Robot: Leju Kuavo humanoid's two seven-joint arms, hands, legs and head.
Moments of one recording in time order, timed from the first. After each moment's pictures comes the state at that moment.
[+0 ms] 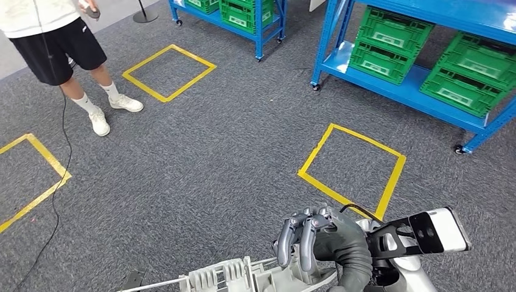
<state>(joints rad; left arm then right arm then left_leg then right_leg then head) -0.05 0.09 -0.65 -0.36 0.68 0.14 -0.24 -0.16 -0.21 0.53 -1.93 -0.63 0.79 -0.16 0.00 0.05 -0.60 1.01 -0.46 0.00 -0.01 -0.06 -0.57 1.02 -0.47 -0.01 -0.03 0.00</state>
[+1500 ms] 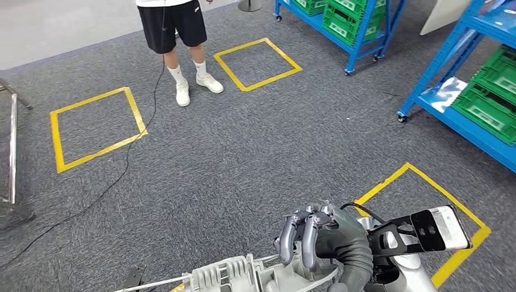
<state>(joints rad) -0.07 0.08 -0.64 -0.36 0.67 0.13 -0.24 -0.18 -0.21 0.53 -1.92 -0.63 0.79 -0.17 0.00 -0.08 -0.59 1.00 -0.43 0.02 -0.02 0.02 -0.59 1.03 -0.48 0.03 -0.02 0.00</state>
